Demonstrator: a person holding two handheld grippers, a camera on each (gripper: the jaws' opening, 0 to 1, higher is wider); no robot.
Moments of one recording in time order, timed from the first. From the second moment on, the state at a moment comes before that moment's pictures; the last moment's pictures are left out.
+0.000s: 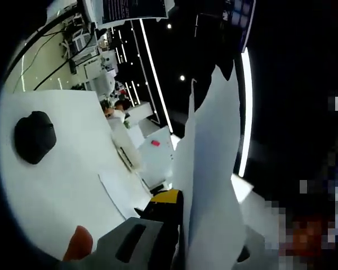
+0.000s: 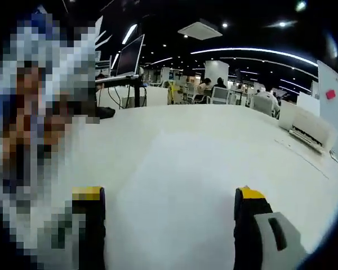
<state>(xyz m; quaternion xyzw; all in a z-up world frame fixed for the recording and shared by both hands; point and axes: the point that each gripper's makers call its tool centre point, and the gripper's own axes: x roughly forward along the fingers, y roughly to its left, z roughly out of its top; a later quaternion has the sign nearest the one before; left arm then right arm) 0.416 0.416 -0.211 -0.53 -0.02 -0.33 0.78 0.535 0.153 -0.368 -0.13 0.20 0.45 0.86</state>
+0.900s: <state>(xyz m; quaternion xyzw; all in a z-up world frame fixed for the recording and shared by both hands) 0.408 0.404 -0.201 -0.53 -0.05 -0.34 0.77 0.616 0.199 -0.358 -0.09 0.18 0.44 0.88</state>
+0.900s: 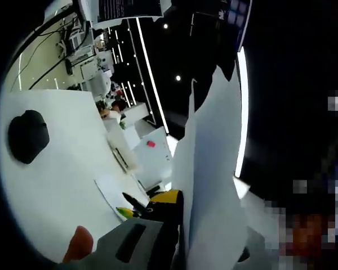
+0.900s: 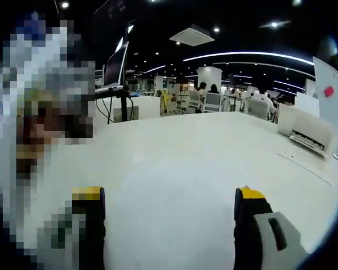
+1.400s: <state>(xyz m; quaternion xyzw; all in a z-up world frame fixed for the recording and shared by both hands) 0.401 0.422 -0.200 -0.51 -0.04 -0.33 0.79 0.623 0.208 -0.356 -0.11 0.16 0.44 0.87</state>
